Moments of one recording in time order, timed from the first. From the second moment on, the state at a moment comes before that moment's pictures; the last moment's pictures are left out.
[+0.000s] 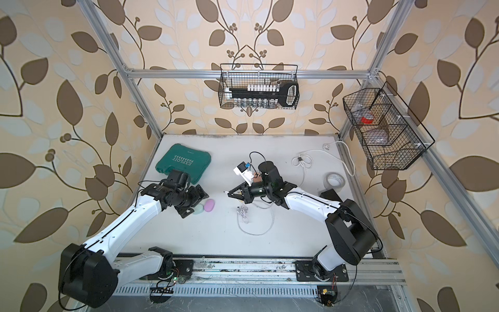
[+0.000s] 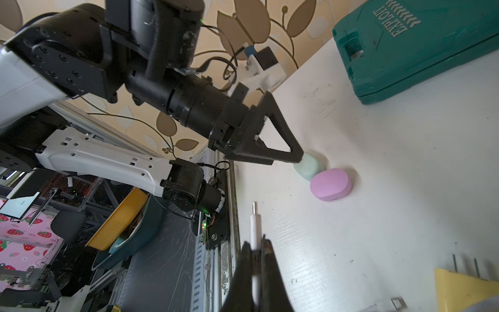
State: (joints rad) left arm -0.27 1.18 0.83 -0.81 0.21 -1.07; right arm 0.64 1.53 0.91 0.19 -0.83 0.37
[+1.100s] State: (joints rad) left arm -0.28 1.45 0.94 -0.81 0.17 -1.30; right arm 0.68 1.51 0.86 0.17 -0.73 0.32
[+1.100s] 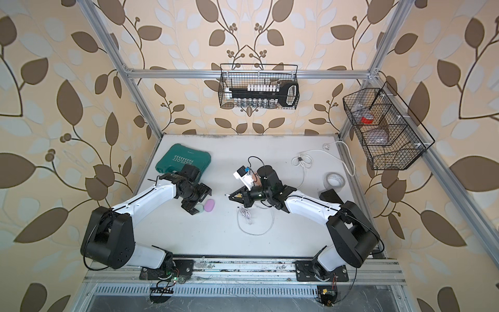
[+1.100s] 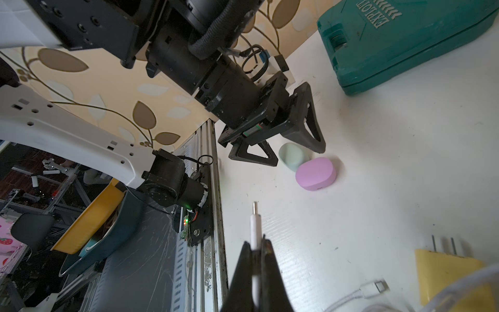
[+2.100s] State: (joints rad) left arm -0.32 1.67 0.97 -0.79 0.13 -1.40; right arm 0.68 1.51 0.84 0.21 -0.73 0.32
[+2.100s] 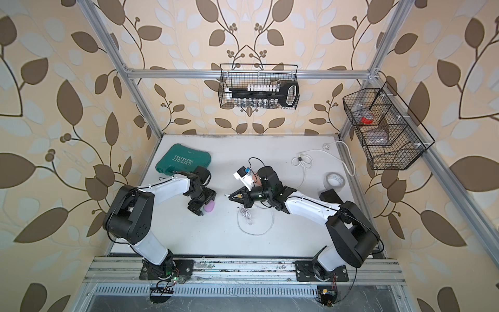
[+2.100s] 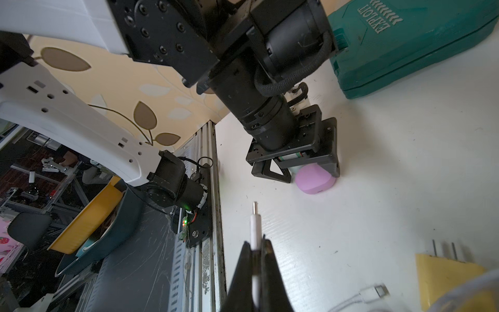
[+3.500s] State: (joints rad) left arm -0.40 1.69 1.00 -0.80 0.05 -1.65; right arm 0.66 1.51 0.81 0.26 -0.74 0.32
